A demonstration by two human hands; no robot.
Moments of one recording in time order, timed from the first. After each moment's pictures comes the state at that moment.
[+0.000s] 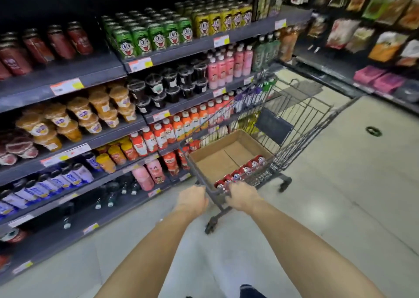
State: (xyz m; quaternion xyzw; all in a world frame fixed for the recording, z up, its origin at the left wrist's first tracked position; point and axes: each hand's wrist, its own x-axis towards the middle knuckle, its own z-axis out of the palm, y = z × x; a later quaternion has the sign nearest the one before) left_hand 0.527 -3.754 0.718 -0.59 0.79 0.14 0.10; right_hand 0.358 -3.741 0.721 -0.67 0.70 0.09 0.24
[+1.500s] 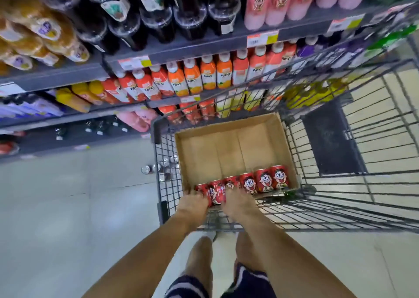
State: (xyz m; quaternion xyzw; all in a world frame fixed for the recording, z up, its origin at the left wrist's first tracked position) left_hand 0.363 -3.976 0.547 -0.60 0.67 0.28 0.34; right_hand 0.227 -4.021 0.532 -0.70 0.54 0.27 0.39
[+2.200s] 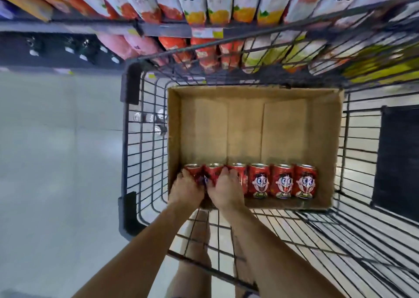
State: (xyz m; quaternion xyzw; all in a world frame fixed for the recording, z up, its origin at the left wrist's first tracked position) left_hand 0.353 -3.986 0.394 -0.86 0.24 0.43 0.11; right_hand 0.255 -4.037 0.388 -0.63 0.57 0.23 0.47
